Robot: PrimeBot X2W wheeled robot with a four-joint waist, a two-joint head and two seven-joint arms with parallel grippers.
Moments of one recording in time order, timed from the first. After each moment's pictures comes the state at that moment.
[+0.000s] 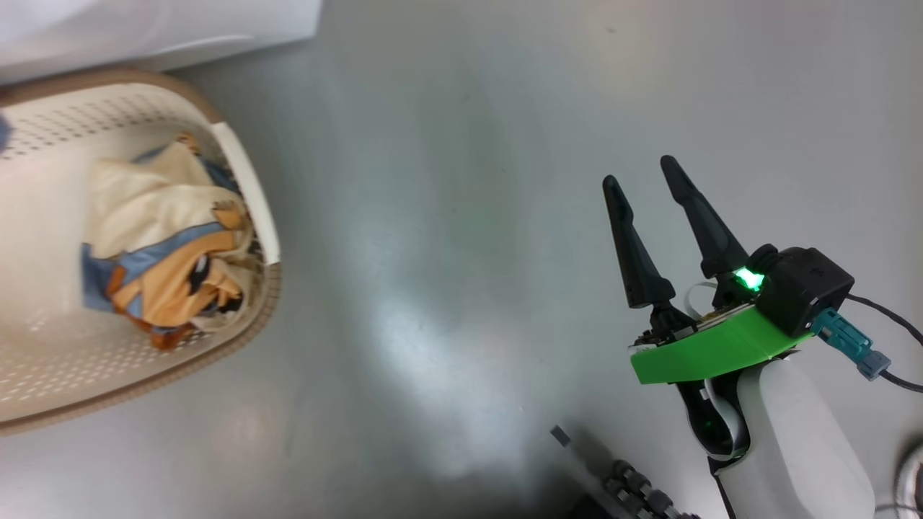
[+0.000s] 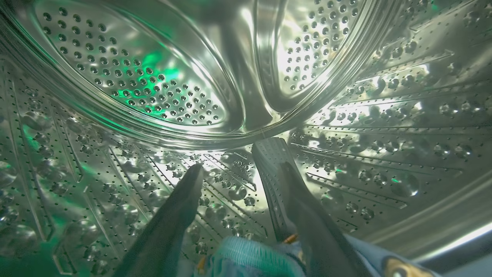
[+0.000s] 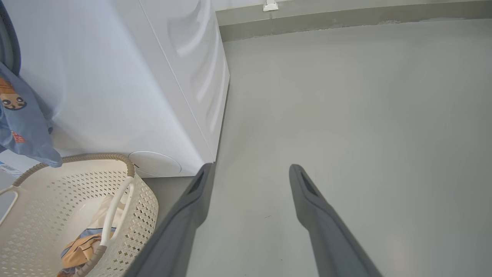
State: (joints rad) left arm -1.60 0.65 -0.60 1.05 -0.59 -0.13 -0.26; right arm -0.40 -0.05 0.16 0.09 0.28 0.13 -0.26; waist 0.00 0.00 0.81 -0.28
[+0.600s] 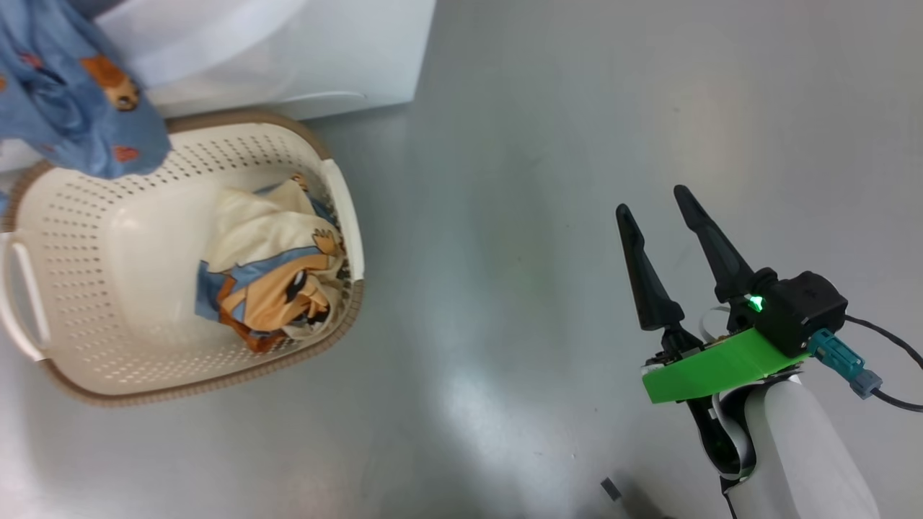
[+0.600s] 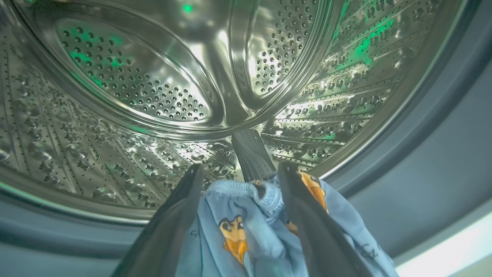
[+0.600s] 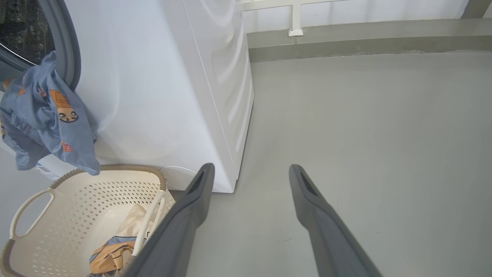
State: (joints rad) left arm -1.20 0.61 -0.50 0.77 -0.63 -0.12 -0.26; right arm -0.35 -0.05 0.12 0.12 0.20 0.13 -0.26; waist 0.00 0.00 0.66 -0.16
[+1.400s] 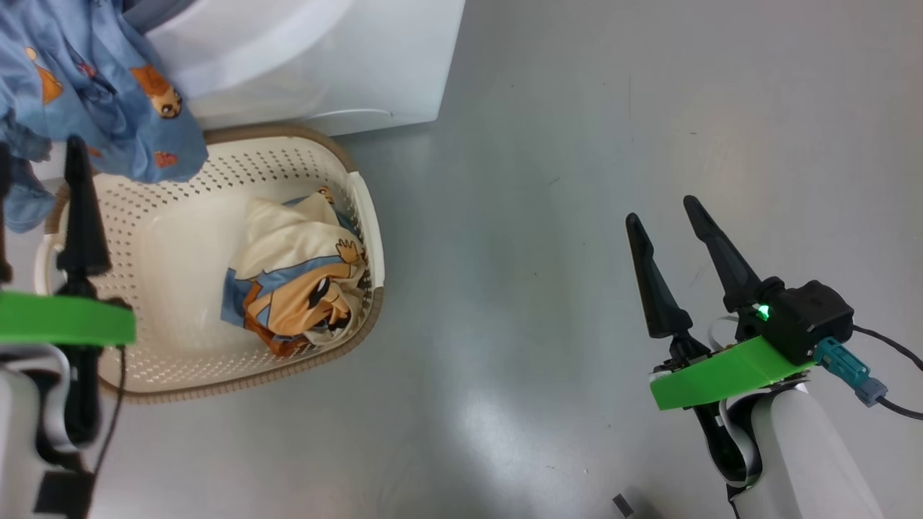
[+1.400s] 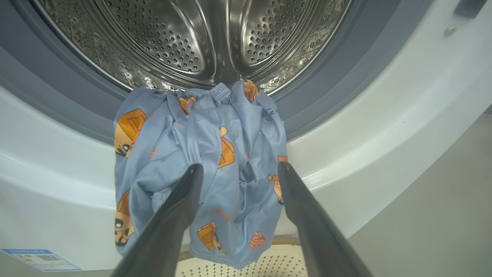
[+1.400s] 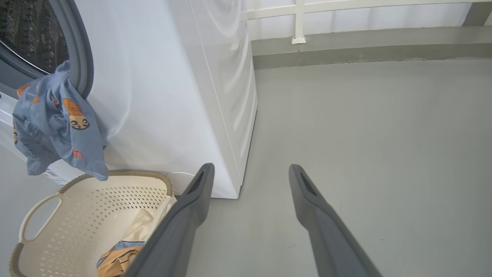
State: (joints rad) left arm -0.49 0.37 -0.11 0.18 -0.52 0.07 -0.26; right arm -0.32 -0.05 0.10 0.12 0.19 0.13 -0.26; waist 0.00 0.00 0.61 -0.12
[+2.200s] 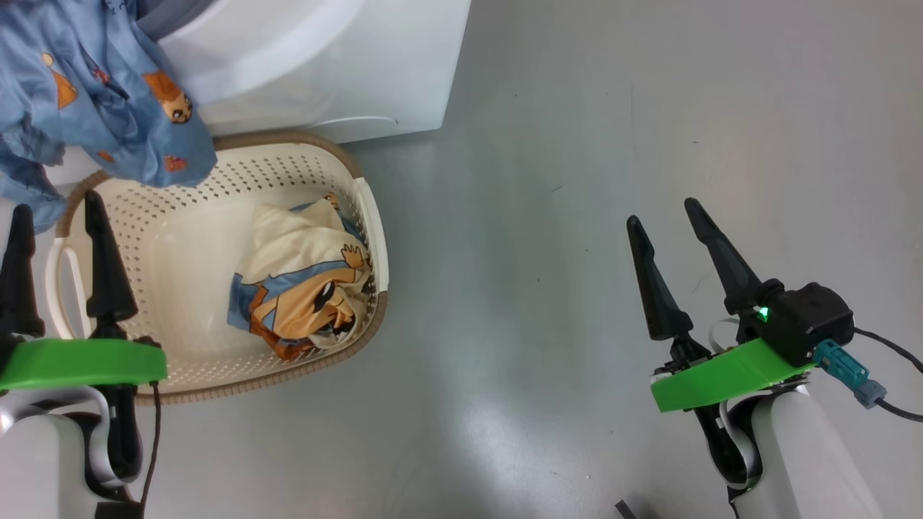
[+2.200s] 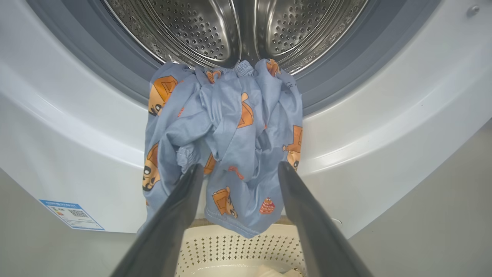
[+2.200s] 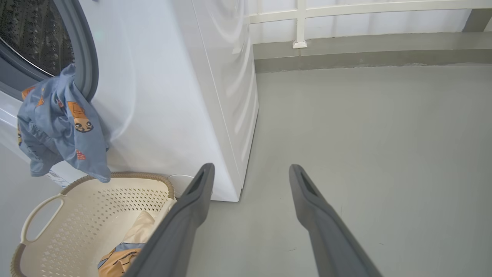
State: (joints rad) left arm -0.36 0.16 0.08 0.16 -0.33 -0.03 -0.26; right arm -0.32 -0.05 0.10 0.12 0.18 0.13 -0.26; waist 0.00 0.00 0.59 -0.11
